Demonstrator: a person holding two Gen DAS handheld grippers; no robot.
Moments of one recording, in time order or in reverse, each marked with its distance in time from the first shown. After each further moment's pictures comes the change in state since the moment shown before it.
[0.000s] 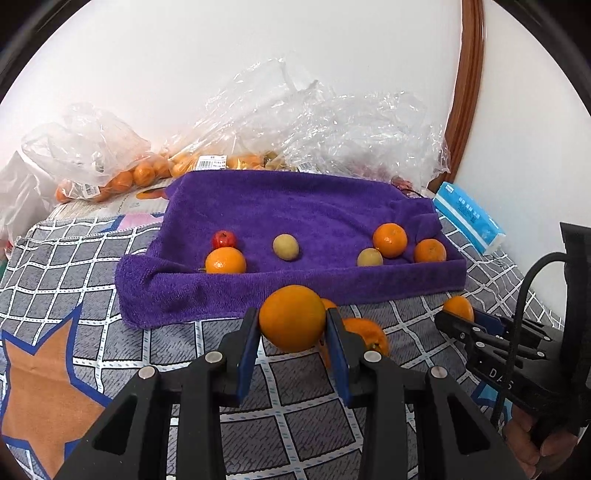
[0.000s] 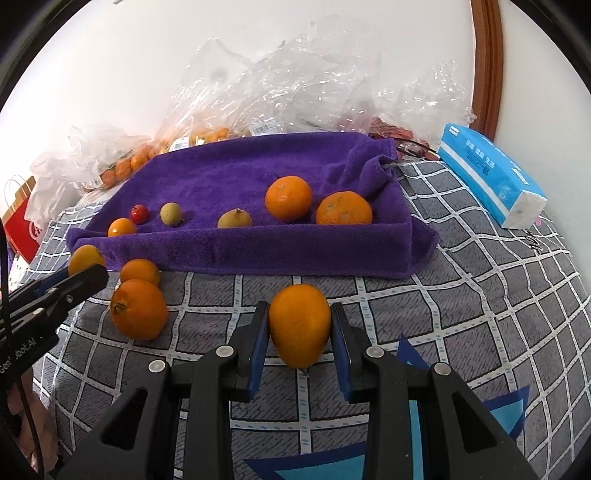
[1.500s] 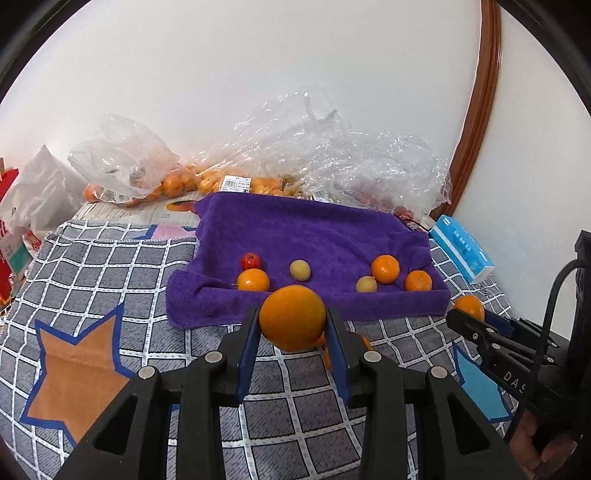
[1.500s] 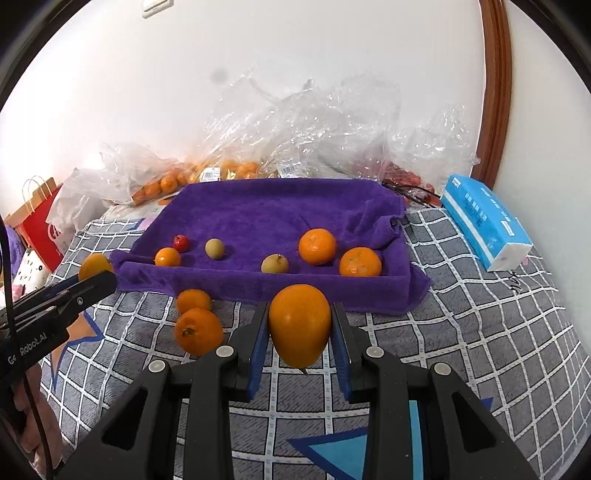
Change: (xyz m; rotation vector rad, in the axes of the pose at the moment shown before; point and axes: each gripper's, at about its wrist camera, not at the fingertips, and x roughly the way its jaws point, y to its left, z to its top) left arm -0.054 0.014 0.016 -0.089 -0.028 0.015; right arm -0.063 0.021 0.026 -0.055 -0.068 0.025
